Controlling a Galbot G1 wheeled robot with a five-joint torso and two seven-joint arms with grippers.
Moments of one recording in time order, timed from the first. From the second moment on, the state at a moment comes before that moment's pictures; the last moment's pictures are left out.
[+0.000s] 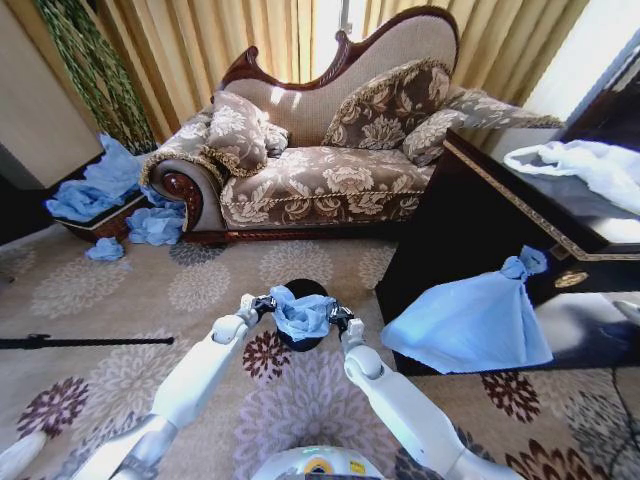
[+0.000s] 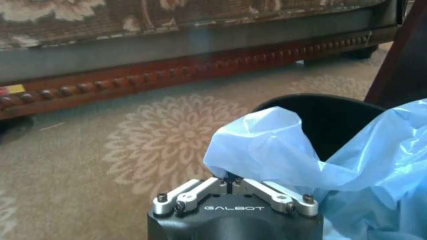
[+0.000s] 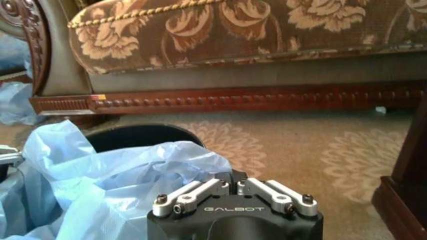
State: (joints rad) left arm 0.78 -1.10 -0.13 -1.27 -0.40 0.21 0.19; right arm -0.82 1.27 -0.22 1.40 0.53 -0.02 0.39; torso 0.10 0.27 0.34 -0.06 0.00
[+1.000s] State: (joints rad) left arm 0.71 -1.09 -0.13 -1.21 -0.45 0.22 0.18; right arm -0.71 1.29 -0.23 1.29 0.54 0.00 0.32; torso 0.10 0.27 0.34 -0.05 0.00
